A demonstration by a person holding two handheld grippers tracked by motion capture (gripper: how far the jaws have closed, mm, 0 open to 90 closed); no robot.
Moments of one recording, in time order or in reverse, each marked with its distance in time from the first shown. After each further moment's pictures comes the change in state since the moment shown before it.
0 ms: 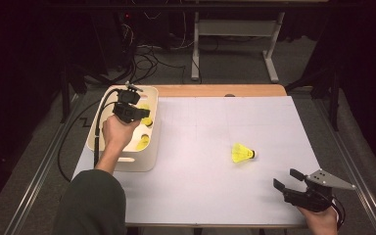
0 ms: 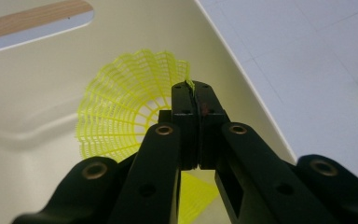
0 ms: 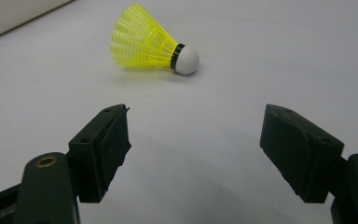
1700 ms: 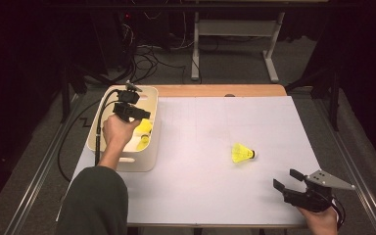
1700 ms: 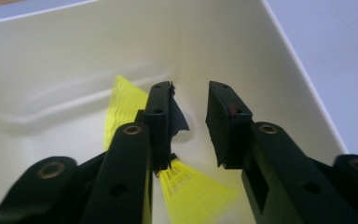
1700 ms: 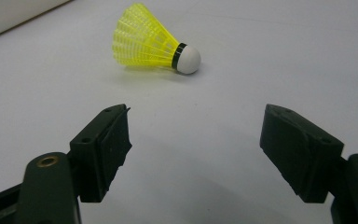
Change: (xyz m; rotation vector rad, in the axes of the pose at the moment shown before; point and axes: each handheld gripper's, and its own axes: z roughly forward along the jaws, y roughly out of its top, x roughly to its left) left arm 0.010 0.003 0.011 0.044 0.023 -0.061; right arm 0.001 0.000 0.000 0.002 0.001 -0.008
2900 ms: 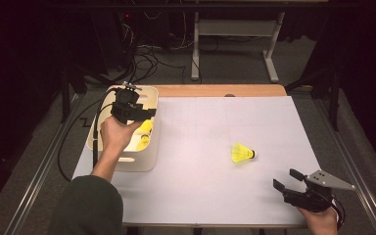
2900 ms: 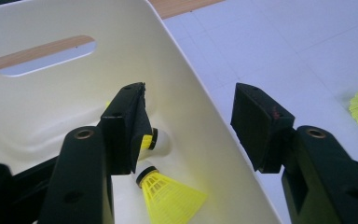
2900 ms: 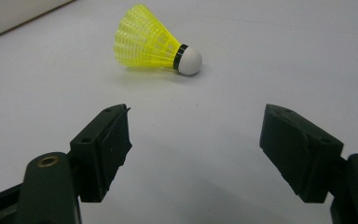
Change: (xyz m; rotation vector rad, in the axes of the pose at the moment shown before) left arm -0.030 -0.010 -0.037 -0.159 -0.005 0.091; right arm 0.001 0.000 0.000 -0.004 0.002 -0.004
